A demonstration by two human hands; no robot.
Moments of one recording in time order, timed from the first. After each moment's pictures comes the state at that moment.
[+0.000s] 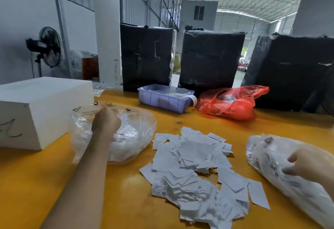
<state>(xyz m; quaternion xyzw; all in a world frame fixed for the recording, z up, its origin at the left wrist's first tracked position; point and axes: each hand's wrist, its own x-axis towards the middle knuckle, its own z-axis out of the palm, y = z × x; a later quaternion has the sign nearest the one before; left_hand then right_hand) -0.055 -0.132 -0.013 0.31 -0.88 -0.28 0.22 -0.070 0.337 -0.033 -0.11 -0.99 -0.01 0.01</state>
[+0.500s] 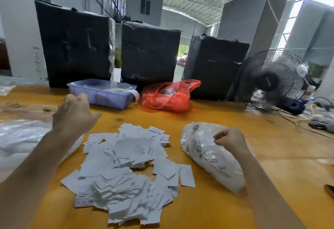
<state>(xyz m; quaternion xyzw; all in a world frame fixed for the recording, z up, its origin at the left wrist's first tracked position) -0.064 -0.024 0.009 0.14 -0.94 -0.19 0.24 -0.065 0.355 -0.032 -0.16 -0.92 0.33 0.17</state>
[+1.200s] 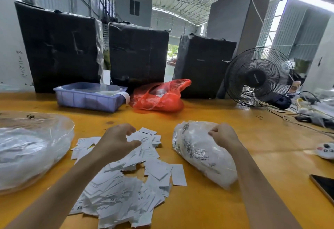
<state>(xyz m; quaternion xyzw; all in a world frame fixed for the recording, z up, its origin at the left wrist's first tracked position) -0.048 0.056 -0.026 -0.10 -0.93 -0.35 0.10 -0.070 0.364 -0.030 -0.16 -0.94 0.26 0.15</state>
